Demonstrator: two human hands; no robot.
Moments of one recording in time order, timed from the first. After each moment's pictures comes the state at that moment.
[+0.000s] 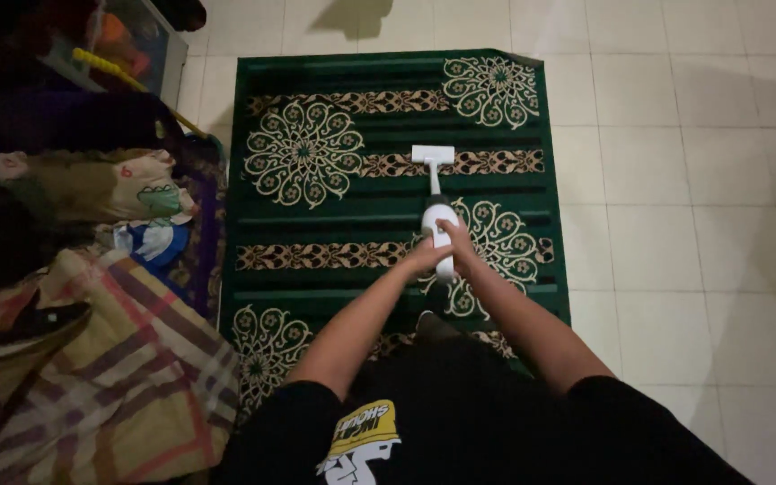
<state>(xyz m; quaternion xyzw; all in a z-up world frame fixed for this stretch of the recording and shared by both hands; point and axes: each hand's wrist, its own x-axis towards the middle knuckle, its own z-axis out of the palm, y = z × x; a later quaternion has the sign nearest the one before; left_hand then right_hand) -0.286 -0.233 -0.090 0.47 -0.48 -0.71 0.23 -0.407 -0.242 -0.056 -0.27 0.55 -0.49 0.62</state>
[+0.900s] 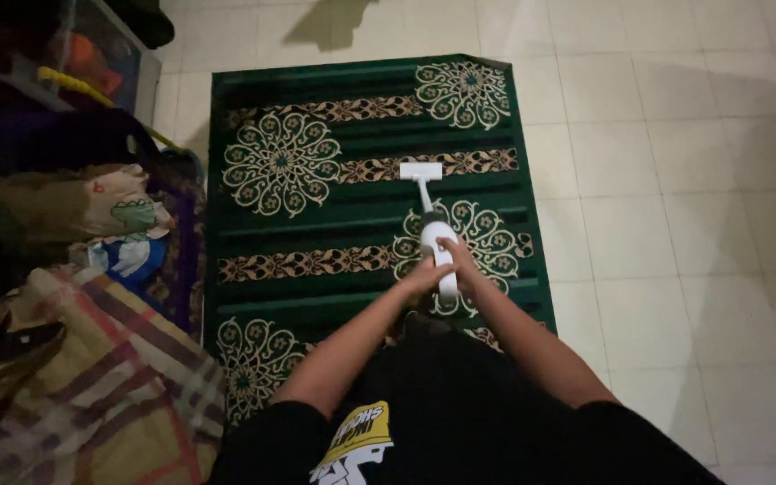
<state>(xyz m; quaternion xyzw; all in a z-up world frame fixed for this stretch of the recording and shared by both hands) -0.322 -0.169 -0.046 0.44 -0.45 -0.75 0.22 -0.452 -0.182 -0.041 -0.21 0.54 -0.47 0.67</state>
